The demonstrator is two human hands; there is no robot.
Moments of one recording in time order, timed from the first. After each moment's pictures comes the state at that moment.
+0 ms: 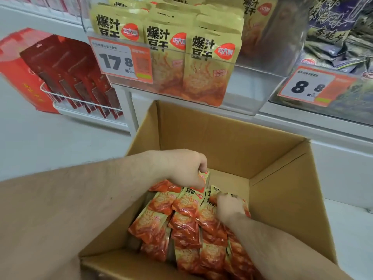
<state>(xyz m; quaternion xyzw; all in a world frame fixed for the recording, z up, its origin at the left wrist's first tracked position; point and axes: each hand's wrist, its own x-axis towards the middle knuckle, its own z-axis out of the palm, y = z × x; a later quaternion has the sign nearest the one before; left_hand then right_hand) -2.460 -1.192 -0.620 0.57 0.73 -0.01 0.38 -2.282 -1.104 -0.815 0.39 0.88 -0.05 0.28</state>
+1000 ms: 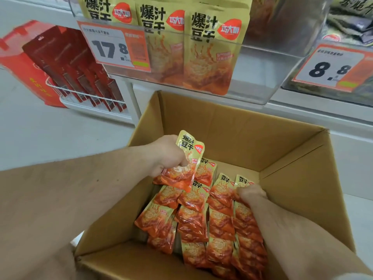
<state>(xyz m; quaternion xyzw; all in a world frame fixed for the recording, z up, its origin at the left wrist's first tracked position) -2.481 -1.203 -0.646 0.18 0.79 0.31 0.50 -2.268 -1.037 -0.854 0.71 0.61 -0.29 0.19</state>
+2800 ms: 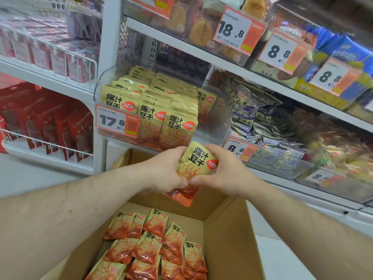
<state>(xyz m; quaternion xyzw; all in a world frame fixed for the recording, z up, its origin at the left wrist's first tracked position) -2.455 -1.219 -0.514 0.51 0.65 0.41 0.38 -2.310 -1.119 -0.476 0.31 0.92 -0.23 -0.09</state>
